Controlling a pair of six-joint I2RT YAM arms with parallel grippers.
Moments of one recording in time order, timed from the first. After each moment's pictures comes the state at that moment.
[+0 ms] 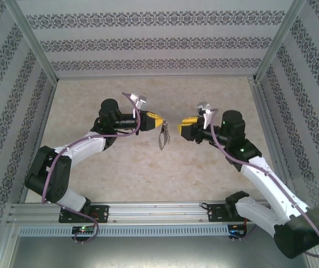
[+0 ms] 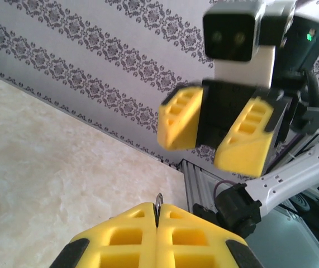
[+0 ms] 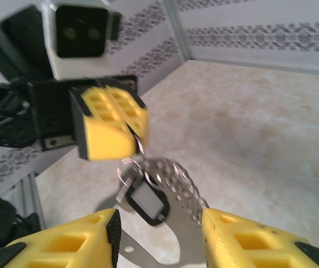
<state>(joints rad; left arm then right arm) -0.41 1.52 0.87 0.68 1.06 -0.51 0.38 0.93 0.72 -0.06 -0.62 0.27</state>
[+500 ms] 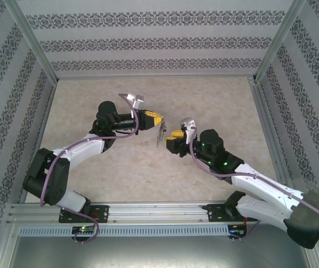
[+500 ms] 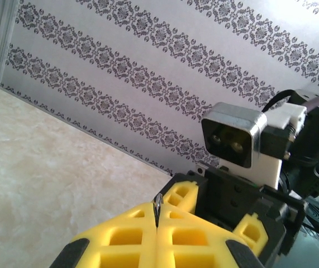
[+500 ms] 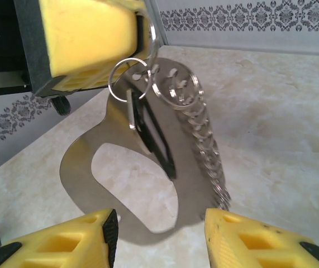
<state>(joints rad) -0.41 1.50 0.84 0.74 1.00 -0.53 0.73 0.98 0.56 0.15 -0.17 0.30</state>
